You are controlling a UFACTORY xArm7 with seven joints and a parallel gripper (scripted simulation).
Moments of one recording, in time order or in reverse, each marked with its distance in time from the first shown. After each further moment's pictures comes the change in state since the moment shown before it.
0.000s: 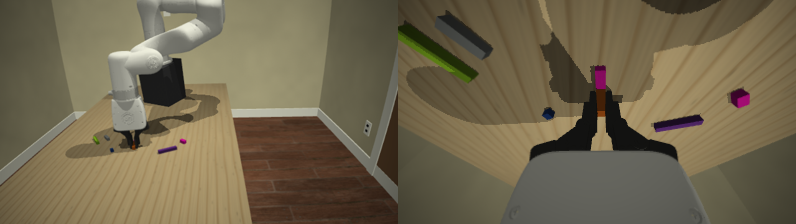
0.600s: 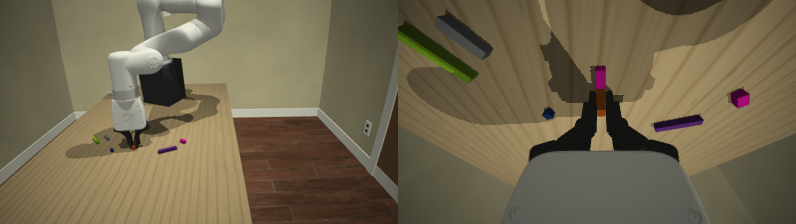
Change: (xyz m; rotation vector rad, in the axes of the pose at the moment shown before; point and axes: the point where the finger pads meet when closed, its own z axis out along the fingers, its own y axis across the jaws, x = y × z) arm 0.000 0.000 0.000 0.000 0.000 0.000
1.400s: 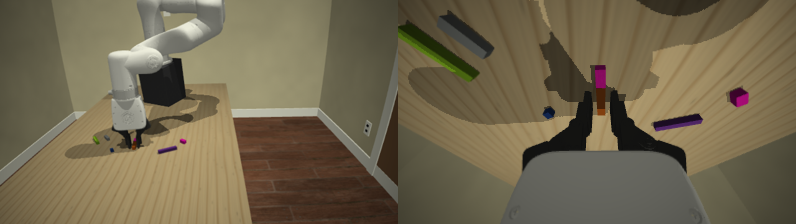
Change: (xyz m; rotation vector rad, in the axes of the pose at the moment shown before) arm 0.000 0.000 -0.002 0.000 0.000 0.000
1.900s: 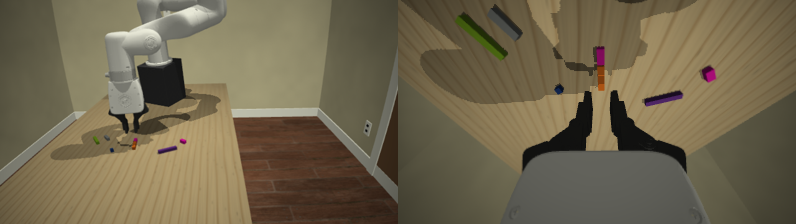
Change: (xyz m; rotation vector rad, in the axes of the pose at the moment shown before) arm 0.000 0.000 -0.054 0.000 -0.001 0.001
